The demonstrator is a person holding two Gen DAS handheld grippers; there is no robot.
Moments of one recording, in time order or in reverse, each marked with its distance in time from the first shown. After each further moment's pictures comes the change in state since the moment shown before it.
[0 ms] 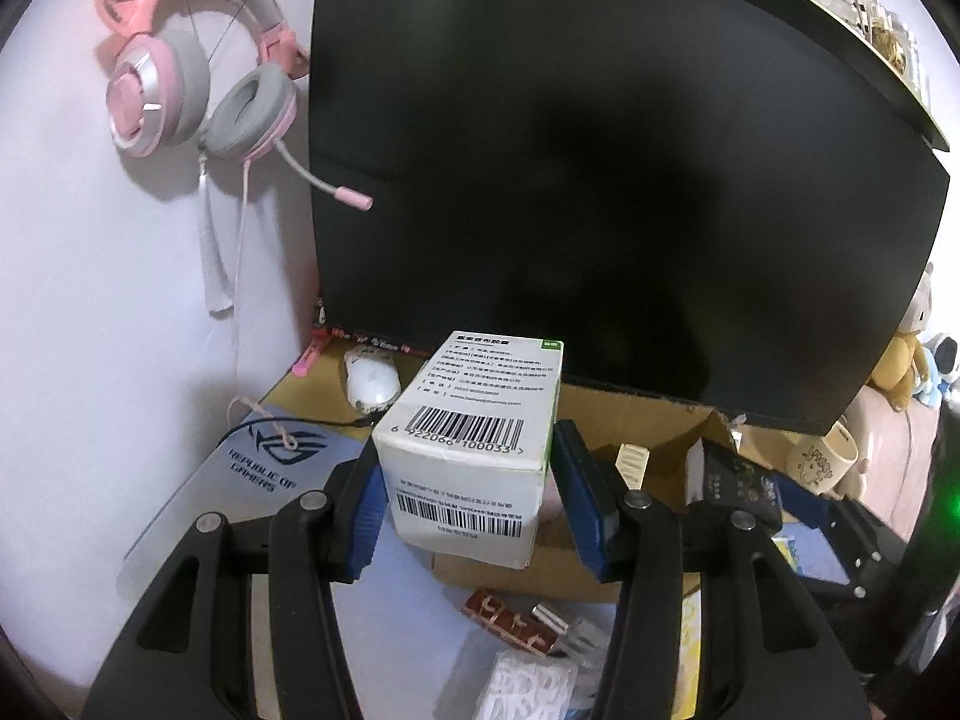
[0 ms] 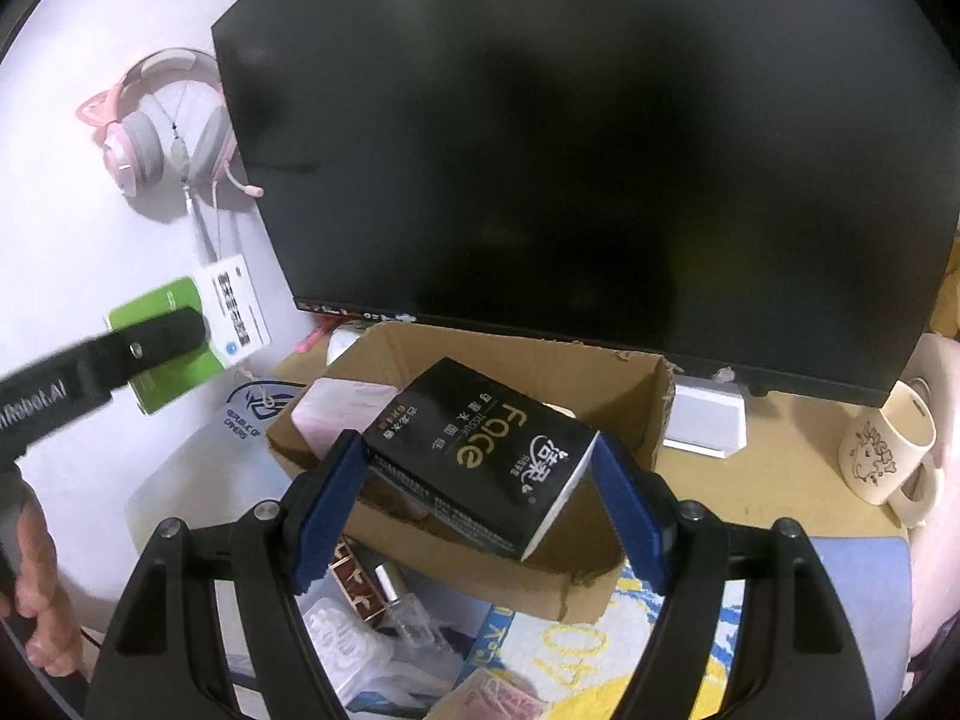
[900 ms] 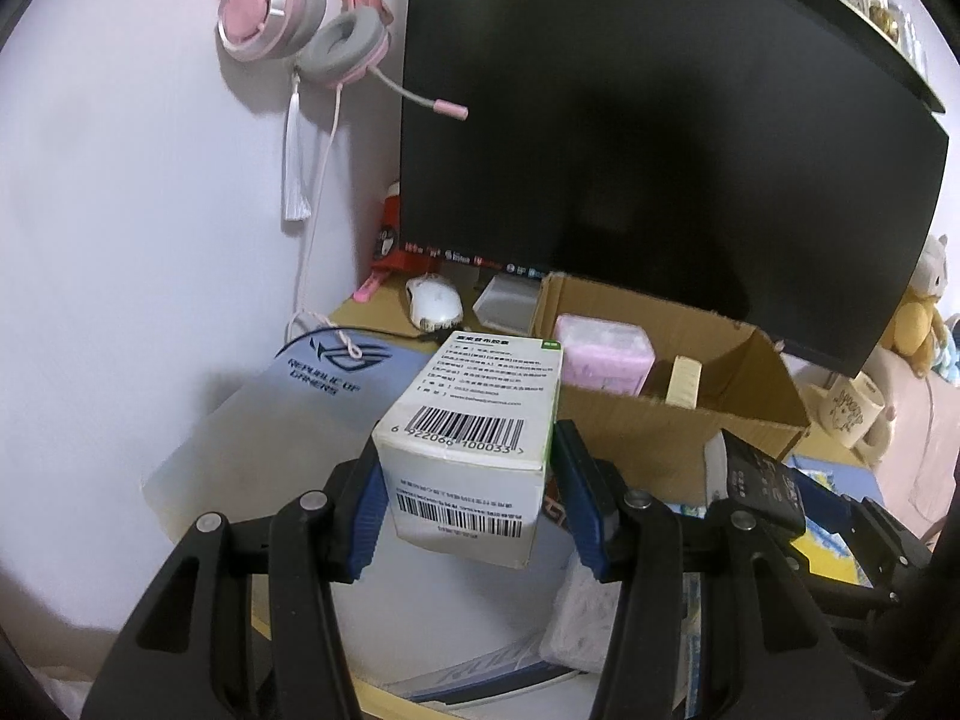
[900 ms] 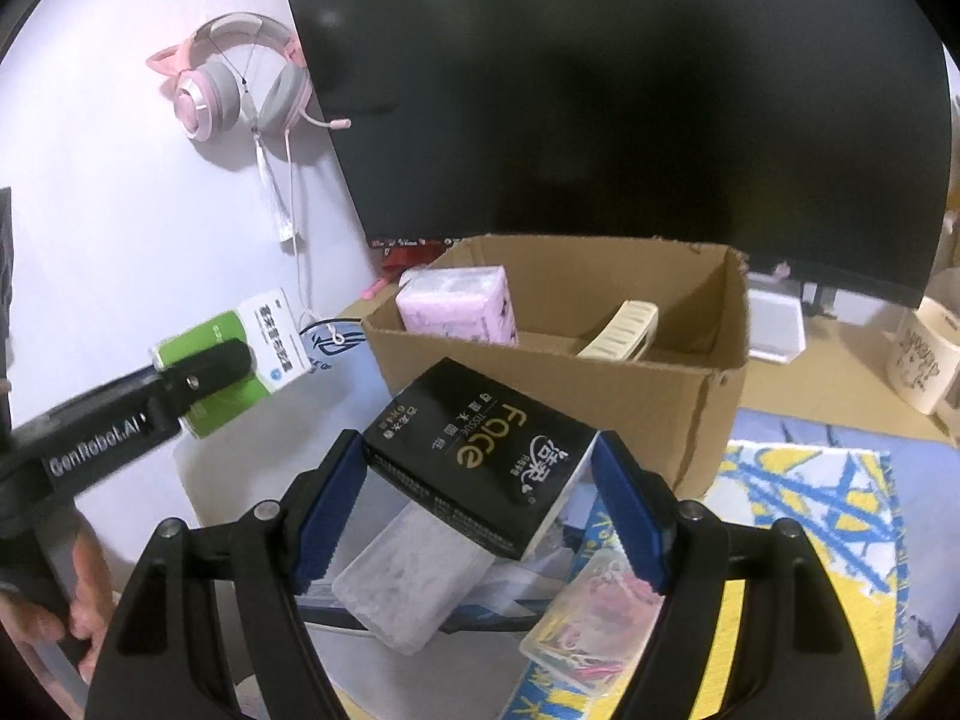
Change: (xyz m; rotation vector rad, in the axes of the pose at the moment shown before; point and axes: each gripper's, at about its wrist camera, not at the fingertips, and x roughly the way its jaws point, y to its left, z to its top) left arm -0.030 0.044 -0.083 -0.035 0.016 0.064; right arm -0.024 0.043 -0.068 -0.009 0.010 0.080
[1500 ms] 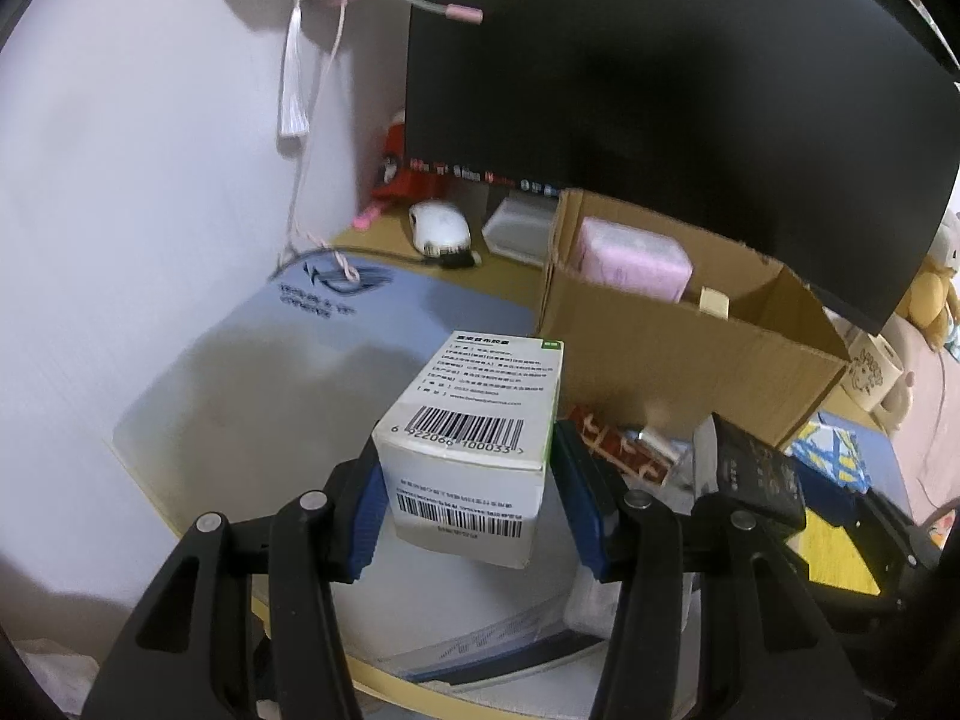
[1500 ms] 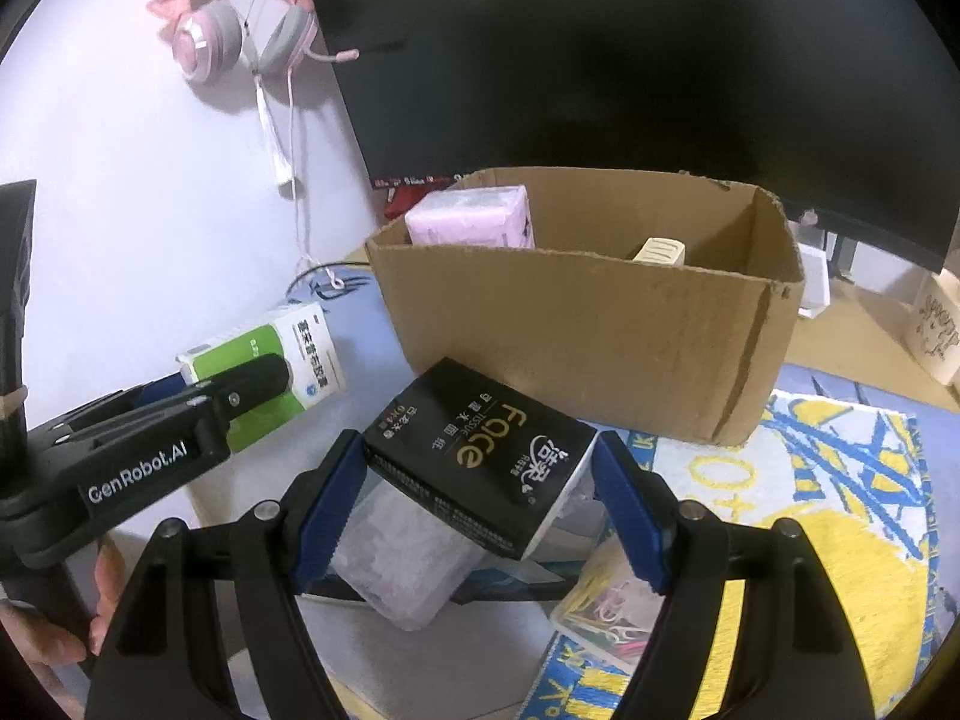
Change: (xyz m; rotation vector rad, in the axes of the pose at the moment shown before) left arm 0.033 0.006 -0.039 -0.010 0.108 0.006; right arm 0.029 0.011 -0.029 0.014 0.087 0.026
